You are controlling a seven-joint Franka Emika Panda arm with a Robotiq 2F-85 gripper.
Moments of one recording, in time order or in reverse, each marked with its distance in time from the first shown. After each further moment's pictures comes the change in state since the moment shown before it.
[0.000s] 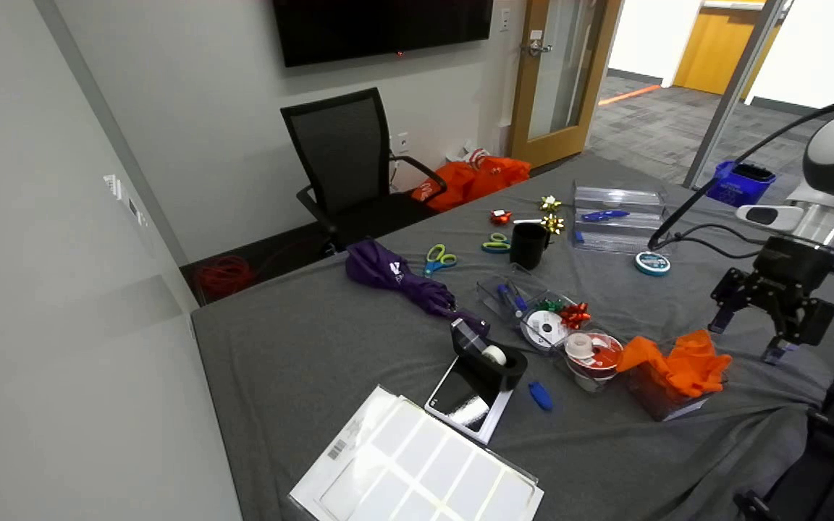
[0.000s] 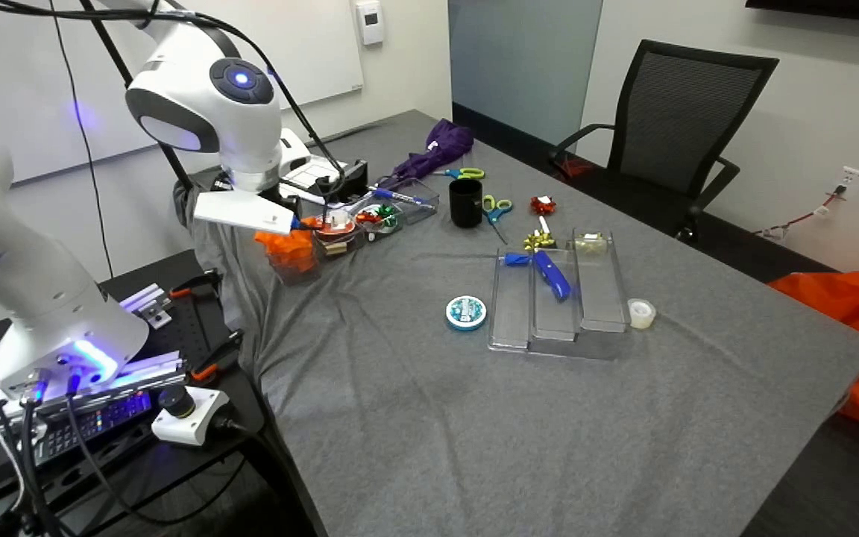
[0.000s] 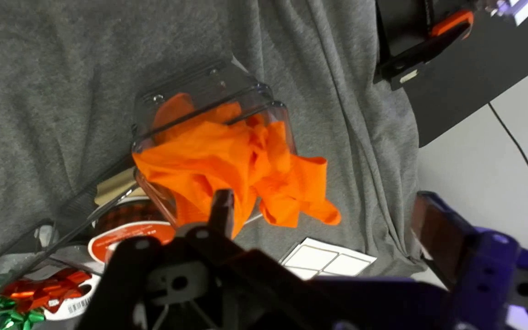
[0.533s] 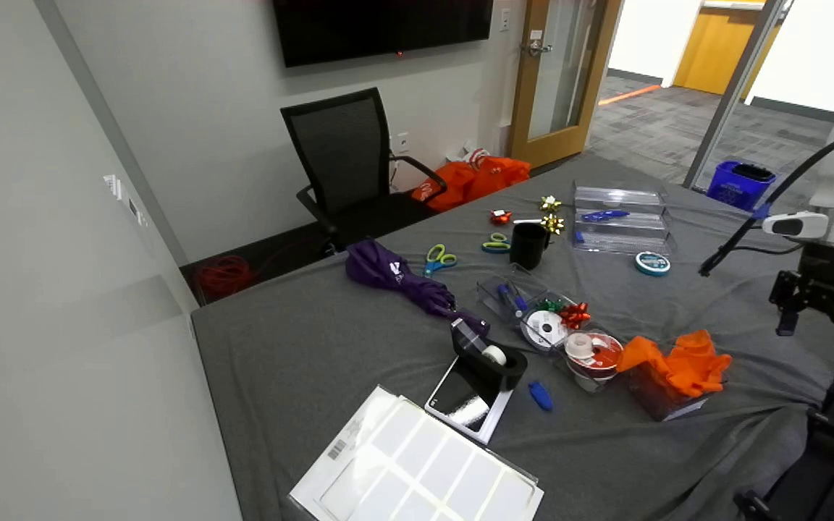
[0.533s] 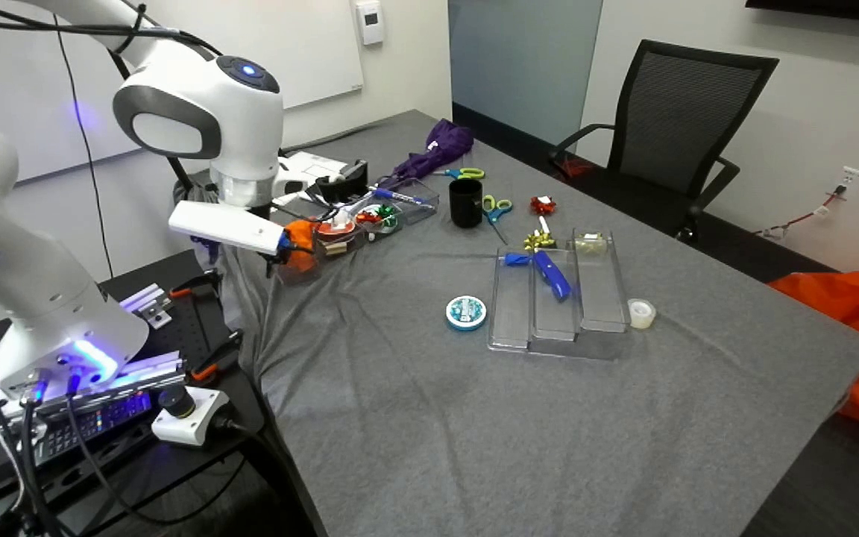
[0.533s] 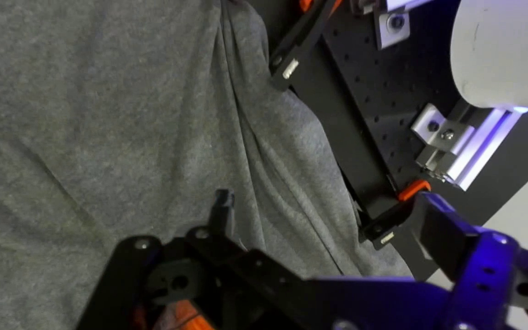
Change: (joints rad) arm -0.083 -0.015 -0.064 0.000 -0.512 -0.068 0.268
